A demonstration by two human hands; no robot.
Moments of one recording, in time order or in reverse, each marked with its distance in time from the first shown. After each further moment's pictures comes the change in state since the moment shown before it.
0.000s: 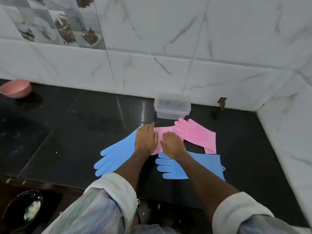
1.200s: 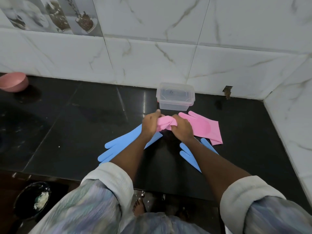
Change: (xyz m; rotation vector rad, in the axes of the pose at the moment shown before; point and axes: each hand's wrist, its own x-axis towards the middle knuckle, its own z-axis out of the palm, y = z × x) left_hand 0.037 0.004 -0.014 -1.135 -0.135 -0.488; right_hand 0.024 0.012 -0.017 0.483 0.155 0.245
